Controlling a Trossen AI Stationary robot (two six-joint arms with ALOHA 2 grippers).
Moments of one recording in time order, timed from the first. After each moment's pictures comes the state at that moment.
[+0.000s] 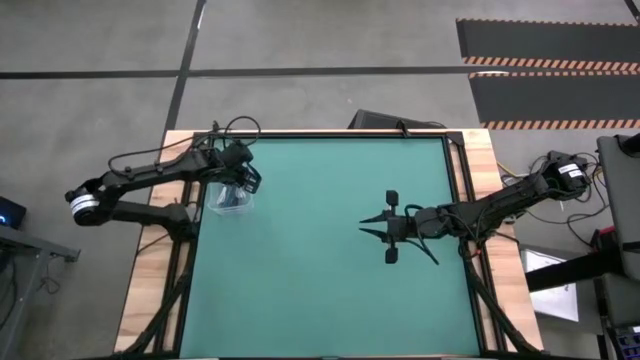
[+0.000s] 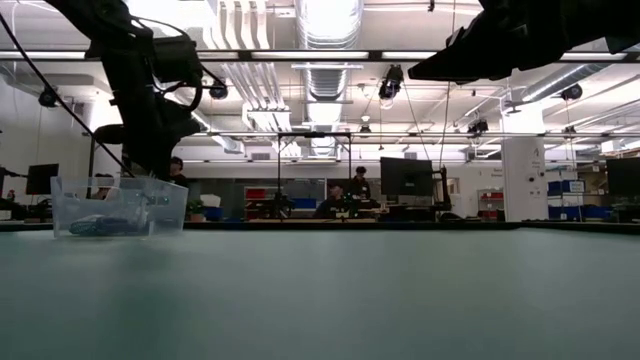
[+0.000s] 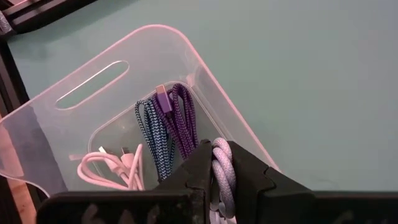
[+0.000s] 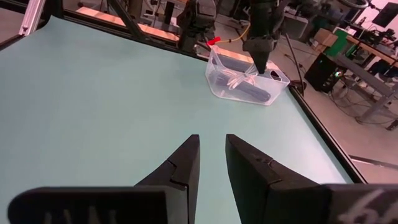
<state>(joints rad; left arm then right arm) 0.56 1.11 0.71 -0.73 -0.28 -0.49 0.26 1.18 0.50 0.40 0.34 -0.21</state>
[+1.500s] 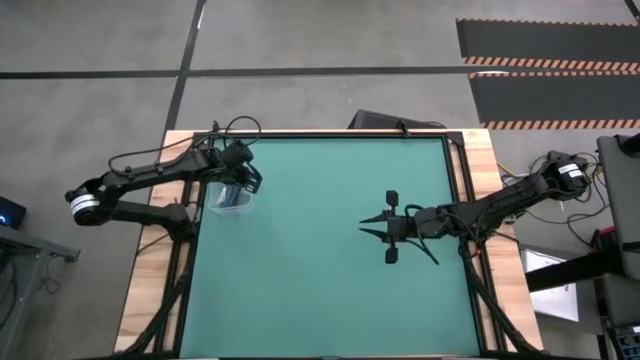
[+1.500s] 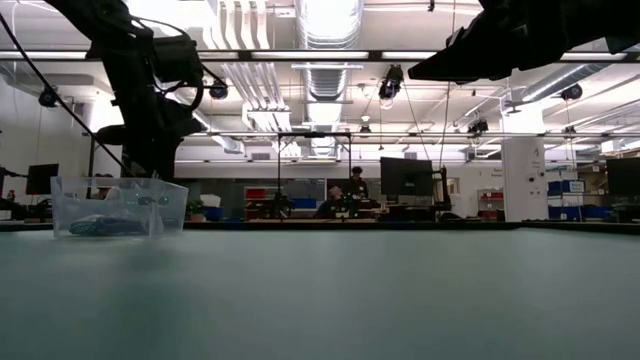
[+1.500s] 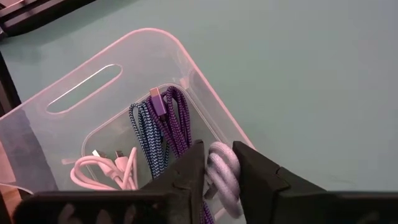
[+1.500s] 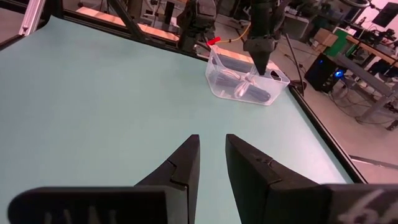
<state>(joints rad) 0.56 1.11 0.71 -0.71 -0.27 -0.49 0.26 1.18 0.50 0.40 0.34 -0.21</state>
